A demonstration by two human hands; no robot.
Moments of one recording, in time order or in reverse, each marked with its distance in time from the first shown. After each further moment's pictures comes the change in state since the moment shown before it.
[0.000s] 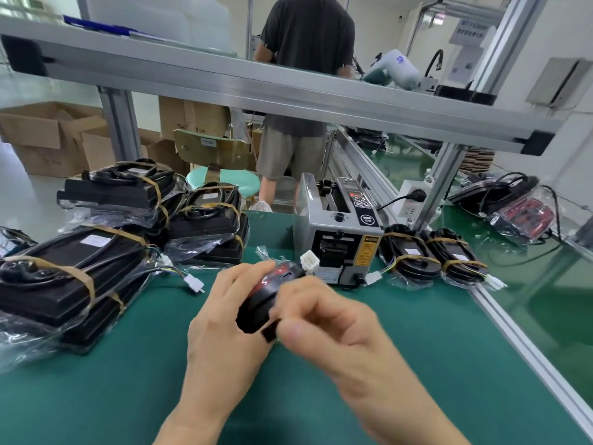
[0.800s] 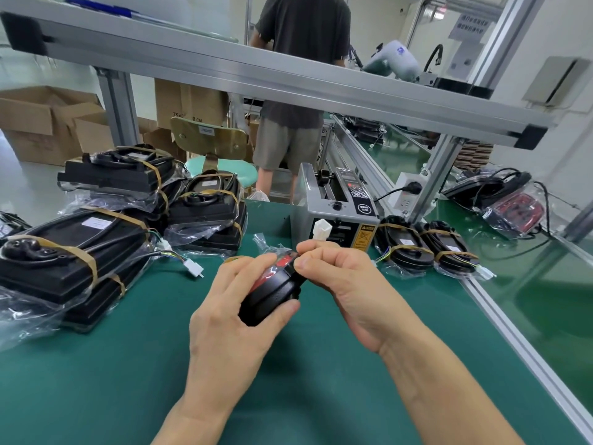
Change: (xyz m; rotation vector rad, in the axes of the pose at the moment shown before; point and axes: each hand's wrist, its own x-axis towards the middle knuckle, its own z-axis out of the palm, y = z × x) left_hand -0.014 0.001 0.003 -0.002 0.062 0.018; right_hand 0.030 0.011 -0.023 -0.076 0.306 0.367
